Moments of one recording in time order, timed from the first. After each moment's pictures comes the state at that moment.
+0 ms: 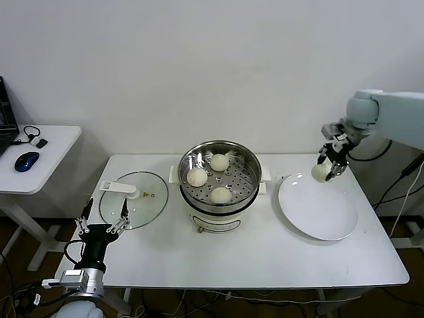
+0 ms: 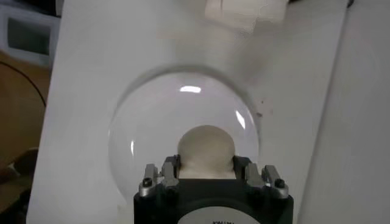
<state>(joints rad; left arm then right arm) 1.60 -1.50 -0.70 -2.11 -0.03 -0.03 0.05 0.96 0.90 -2.06 1.13 0.66 0.04 -1.01</state>
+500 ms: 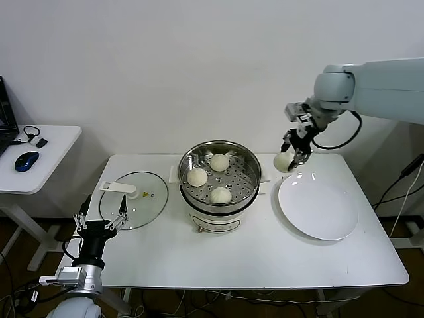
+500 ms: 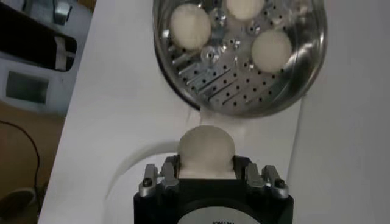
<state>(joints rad) 1.59 -1.49 -0.71 -2.12 -0.05 -0.03 0.05 1.16 1.05 -2.10 1.37 0.91 -0.12 -0.93</state>
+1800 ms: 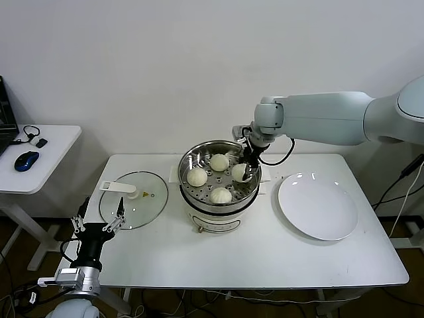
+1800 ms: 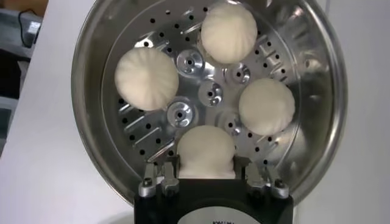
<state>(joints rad) 1.59 -1.48 -0.72 -2.09 -0.05 -0.04 0.05 0.81 1.23 -1.89 1.16 0.91 -0.24 -0.81</state>
